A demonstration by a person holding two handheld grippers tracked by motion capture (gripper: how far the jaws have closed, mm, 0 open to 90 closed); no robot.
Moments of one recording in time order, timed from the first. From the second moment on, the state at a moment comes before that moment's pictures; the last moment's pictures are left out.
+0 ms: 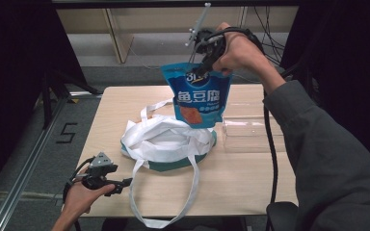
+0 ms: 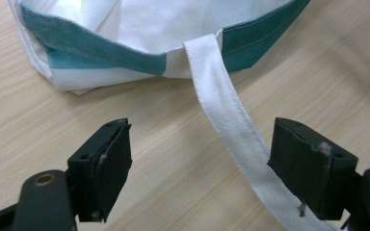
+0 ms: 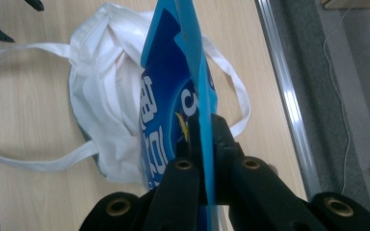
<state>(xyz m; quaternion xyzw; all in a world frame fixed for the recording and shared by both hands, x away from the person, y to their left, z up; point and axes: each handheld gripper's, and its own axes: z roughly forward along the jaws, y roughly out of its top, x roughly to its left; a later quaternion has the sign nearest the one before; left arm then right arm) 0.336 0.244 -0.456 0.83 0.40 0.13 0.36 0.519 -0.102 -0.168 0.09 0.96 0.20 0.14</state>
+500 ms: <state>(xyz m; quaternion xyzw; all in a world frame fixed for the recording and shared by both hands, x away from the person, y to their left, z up) 0.337 0.243 -0.456 0.83 0.40 0.13 0.36 0.523 -0.175 -0.167 0.15 0.96 0.19 0.16</state>
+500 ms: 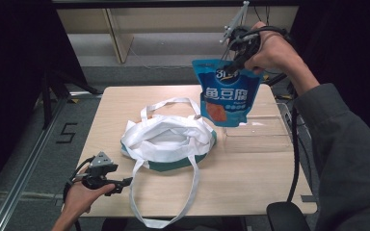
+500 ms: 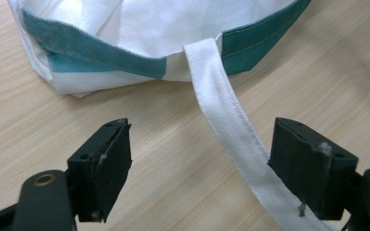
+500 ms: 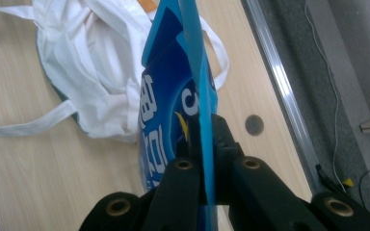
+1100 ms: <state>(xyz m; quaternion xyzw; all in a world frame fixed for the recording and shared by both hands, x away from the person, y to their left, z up) 0.339 0.243 -0.459 0.83 0.40 0.13 0.36 0.537 -0.245 -0.186 0.21 0.95 0.18 0.17</state>
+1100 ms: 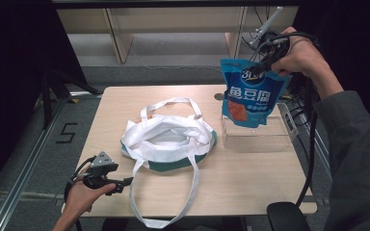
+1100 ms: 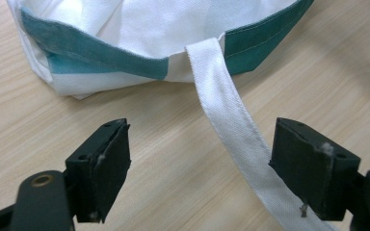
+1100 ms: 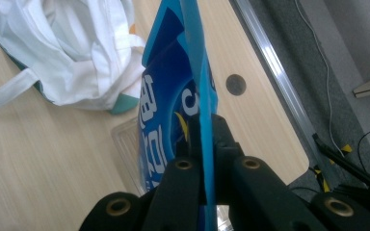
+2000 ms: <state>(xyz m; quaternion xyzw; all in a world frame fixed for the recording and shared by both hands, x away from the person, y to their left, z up) 0.341 0.243 -0.461 0.83 0.40 0.13 0.35 0.555 -0.271 -0.242 0.22 0.95 0.18 0.14</state>
